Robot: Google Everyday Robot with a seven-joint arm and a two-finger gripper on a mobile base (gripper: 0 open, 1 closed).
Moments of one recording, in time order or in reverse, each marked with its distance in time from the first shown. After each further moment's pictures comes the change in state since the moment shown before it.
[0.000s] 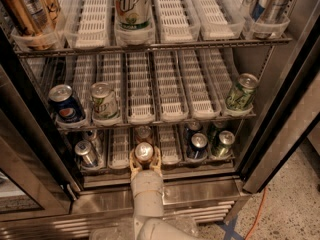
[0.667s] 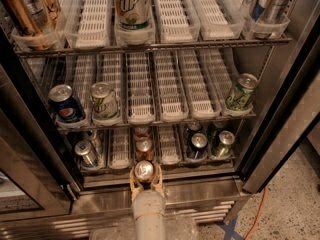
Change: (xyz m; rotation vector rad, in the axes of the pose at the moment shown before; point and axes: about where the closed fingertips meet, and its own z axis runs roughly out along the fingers) arm 0.019 0.003 -0.054 -0.018 0.019 -0.061
